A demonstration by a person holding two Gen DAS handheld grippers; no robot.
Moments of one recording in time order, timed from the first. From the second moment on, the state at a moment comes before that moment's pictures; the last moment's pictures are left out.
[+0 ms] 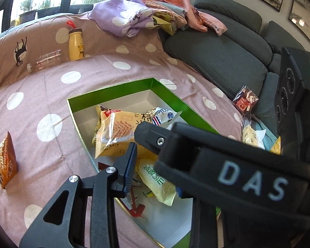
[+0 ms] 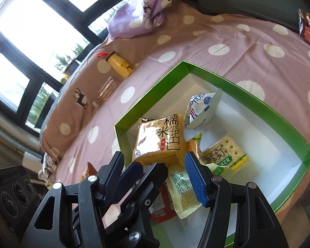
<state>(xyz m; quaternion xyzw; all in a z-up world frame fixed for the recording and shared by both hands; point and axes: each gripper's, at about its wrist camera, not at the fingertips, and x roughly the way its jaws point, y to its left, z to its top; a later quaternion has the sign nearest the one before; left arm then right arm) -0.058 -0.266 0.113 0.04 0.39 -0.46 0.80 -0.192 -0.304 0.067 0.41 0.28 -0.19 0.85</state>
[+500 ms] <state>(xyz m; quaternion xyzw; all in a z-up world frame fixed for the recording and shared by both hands) -0.004 -0.127 0.117 0.02 0.38 -0.26 0.89 -0.167 -0.270 0.083 0.39 0.25 -0.14 0.88</state>
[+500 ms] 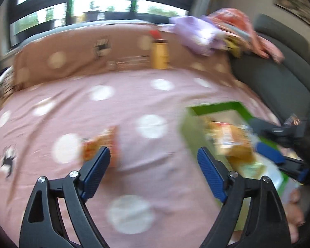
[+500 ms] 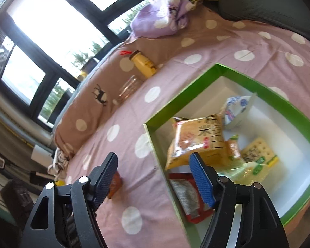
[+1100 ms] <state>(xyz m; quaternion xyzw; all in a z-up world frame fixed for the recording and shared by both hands) 0.072 -0.054 0.040 -0.15 0.50 -0.20 0.83 -0.030 -0.176 0.069 0.29 0.38 -0.03 0.88</state>
